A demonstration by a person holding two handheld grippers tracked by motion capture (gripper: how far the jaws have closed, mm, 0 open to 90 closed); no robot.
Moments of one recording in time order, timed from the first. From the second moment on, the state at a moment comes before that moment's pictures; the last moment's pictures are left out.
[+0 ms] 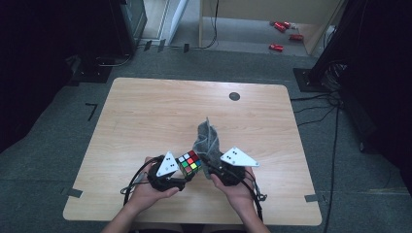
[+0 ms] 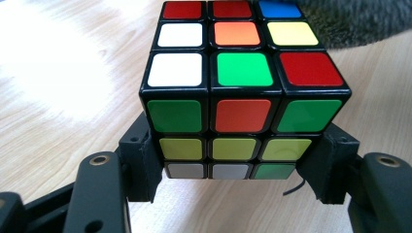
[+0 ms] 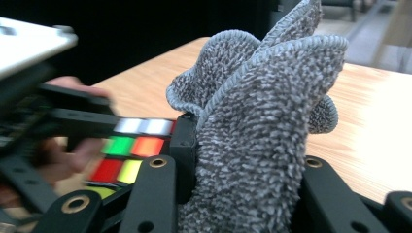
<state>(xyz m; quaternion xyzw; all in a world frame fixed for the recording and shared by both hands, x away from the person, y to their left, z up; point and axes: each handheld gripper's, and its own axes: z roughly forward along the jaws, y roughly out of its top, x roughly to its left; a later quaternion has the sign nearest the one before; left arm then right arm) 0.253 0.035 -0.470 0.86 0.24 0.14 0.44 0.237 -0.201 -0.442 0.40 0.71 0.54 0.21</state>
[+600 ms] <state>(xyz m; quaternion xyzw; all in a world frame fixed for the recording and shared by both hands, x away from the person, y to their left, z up) 0.248 0.027 -0.472 0.86 0.23 0.14 0.43 0.223 -0.174 -0.436 0.34 0.73 0.57 0.16</state>
